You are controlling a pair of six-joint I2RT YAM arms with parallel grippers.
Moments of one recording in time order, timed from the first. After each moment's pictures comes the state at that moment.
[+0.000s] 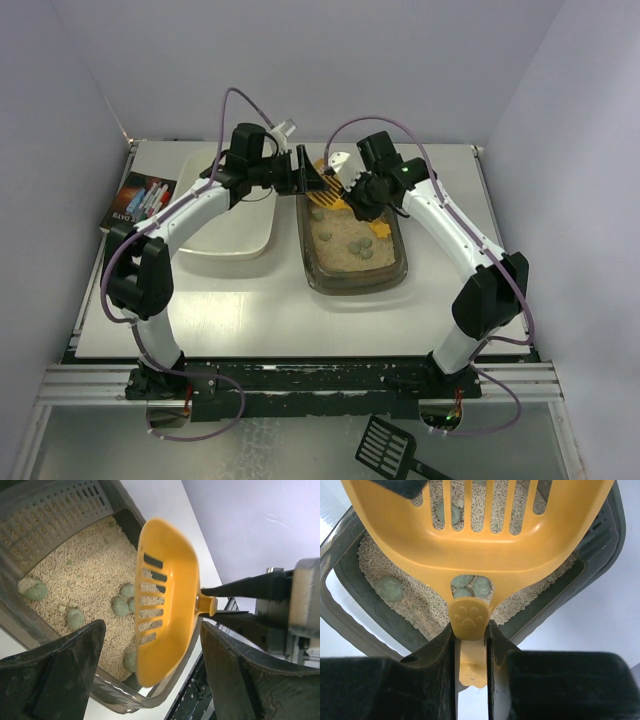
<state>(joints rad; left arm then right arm) -0.47 1.81 1.49 -0.16 0.63 -0.58 0.47 1.66 1.62 -0.96 -0.12 -0.54</state>
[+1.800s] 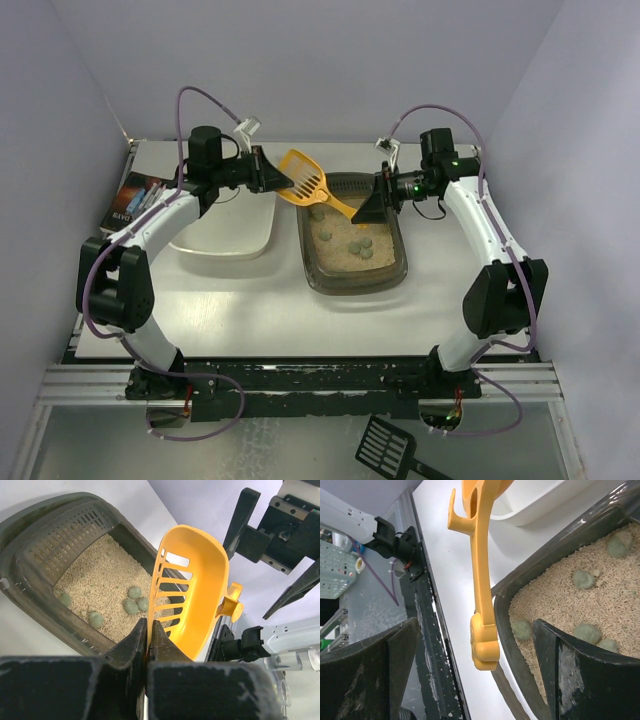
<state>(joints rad) -0.29 1.68 1.30 0.07 0.88 -0.49 0.14 1.63 1.54 -0.94 -1.11 -0.37</state>
